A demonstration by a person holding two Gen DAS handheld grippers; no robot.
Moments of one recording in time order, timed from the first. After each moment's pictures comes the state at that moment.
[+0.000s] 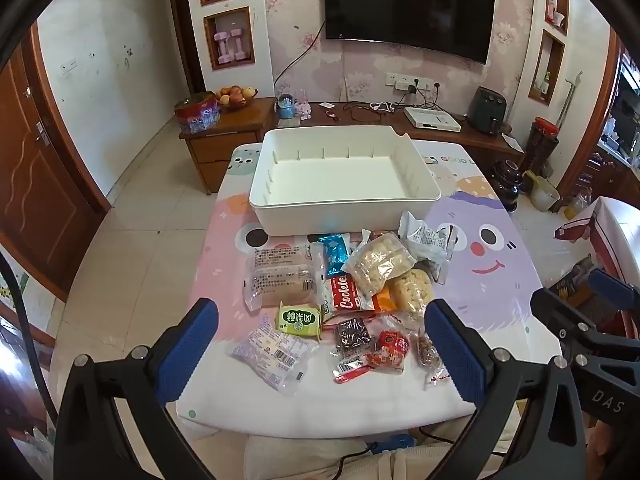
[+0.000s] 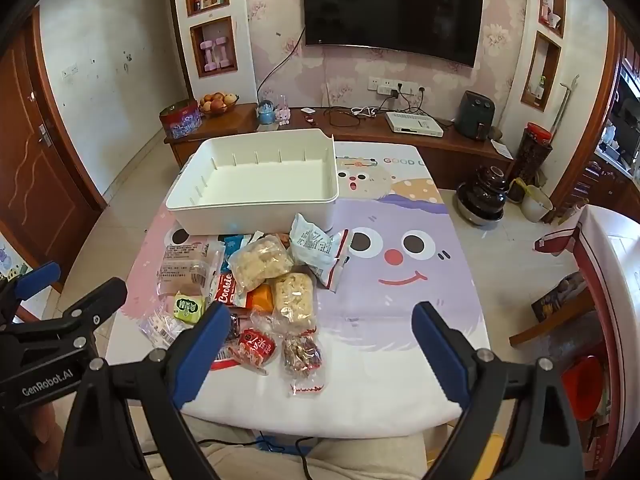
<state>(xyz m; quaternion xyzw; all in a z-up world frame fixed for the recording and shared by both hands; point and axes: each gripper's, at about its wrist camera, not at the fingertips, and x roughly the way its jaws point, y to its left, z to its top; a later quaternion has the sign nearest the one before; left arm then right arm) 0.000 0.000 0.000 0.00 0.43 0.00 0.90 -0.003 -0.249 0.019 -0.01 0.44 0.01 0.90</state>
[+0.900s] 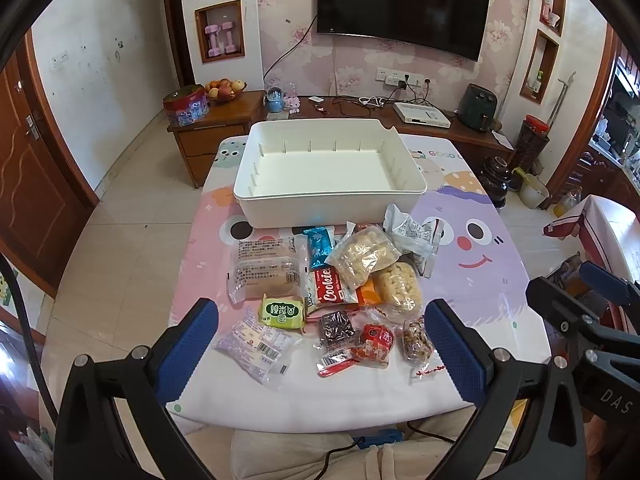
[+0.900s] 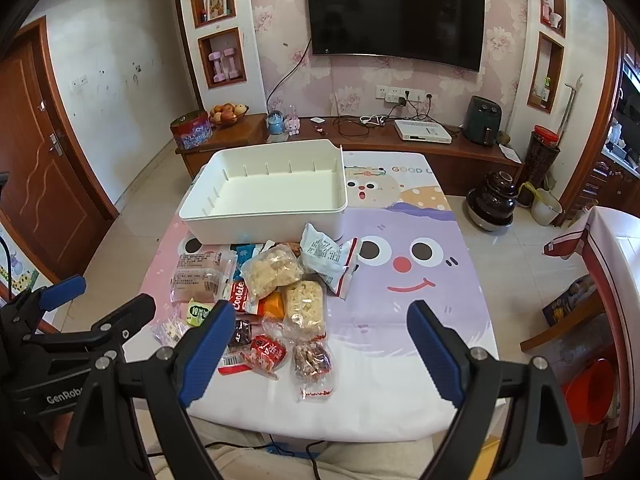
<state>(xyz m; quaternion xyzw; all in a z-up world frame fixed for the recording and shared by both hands) -0.001 -0.009 -0.005 0.00 0.44 -0.02 0.90 -0.010 -0.253 0.024 0.01 0.42 0.04 0.91</state>
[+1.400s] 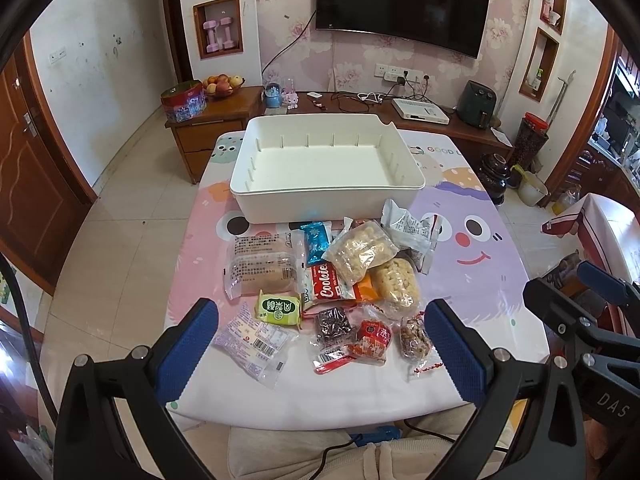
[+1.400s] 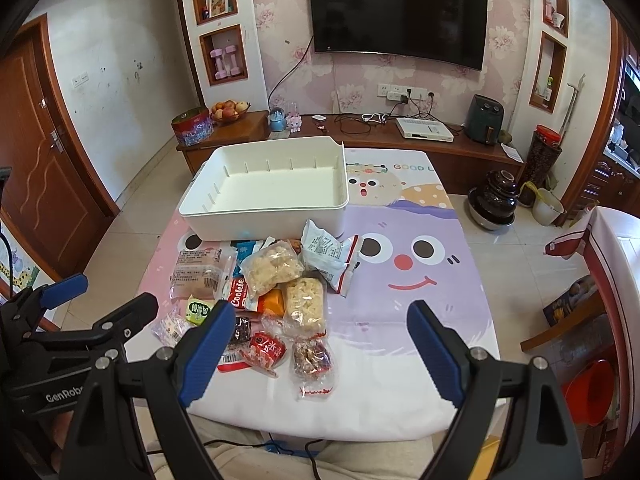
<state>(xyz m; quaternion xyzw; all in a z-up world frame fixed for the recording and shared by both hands) -0.001 -0.012 -0.010 -0.01 0.45 -0.02 0.89 -0.009 -0.253 0.022 0.01 0.42 0.04 0.91</state>
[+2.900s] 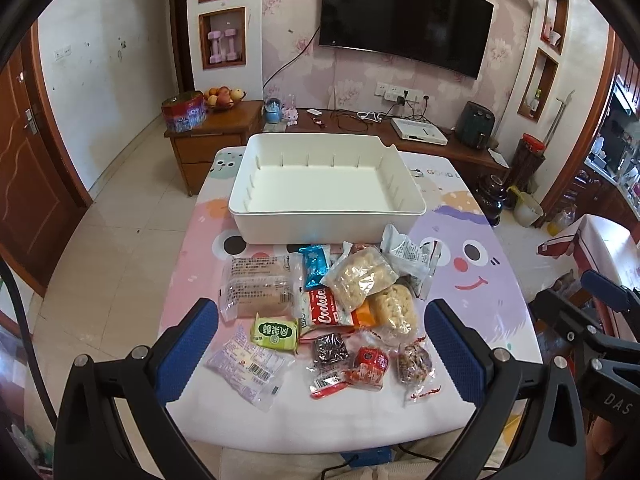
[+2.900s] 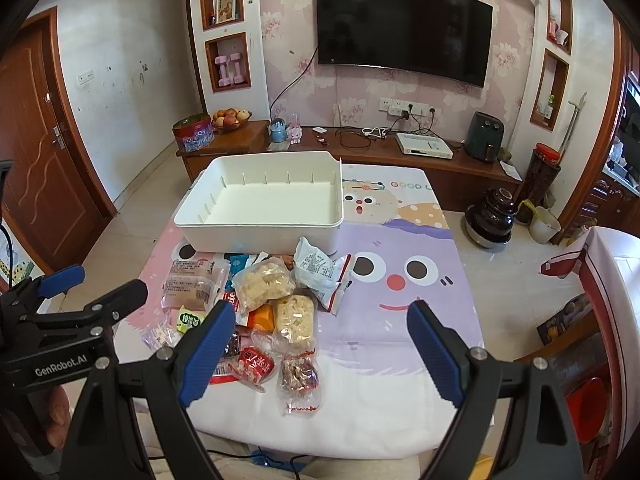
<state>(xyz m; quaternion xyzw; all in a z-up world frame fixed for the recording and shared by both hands) 0.012 -0.001 -0.006 -0.03 0.42 -0.02 0.91 0.000 -0.256 0.027 -0.01 0.40 0.04 0.92</state>
